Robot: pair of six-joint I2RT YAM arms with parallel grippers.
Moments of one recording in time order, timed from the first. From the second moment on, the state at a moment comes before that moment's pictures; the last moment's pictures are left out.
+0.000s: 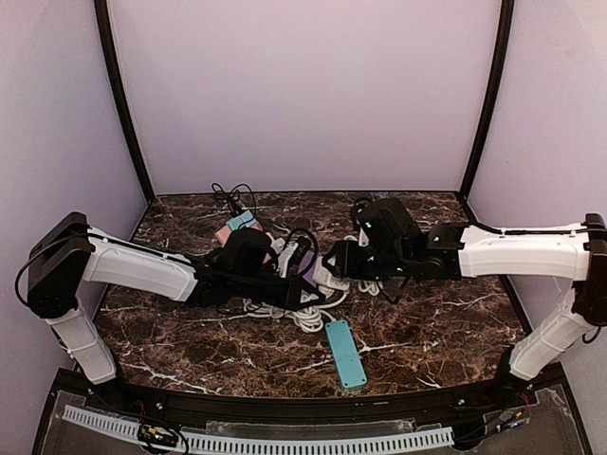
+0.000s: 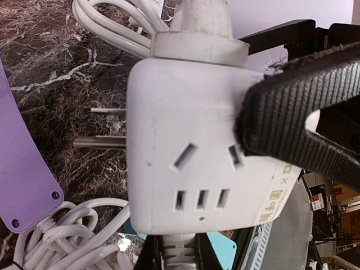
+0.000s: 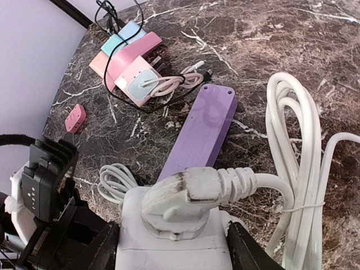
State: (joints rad) left arm -0.93 1.70 0.91 0.24 0.40 -0.62; right arm 0.98 1.49 1.07 -0.29 0.18 0.80
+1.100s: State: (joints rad) left arm -0.92 1.70 0.91 0.28 0.42 -0.61; right arm 1.00 1.49 1.12 -0.38 0.27 0.88
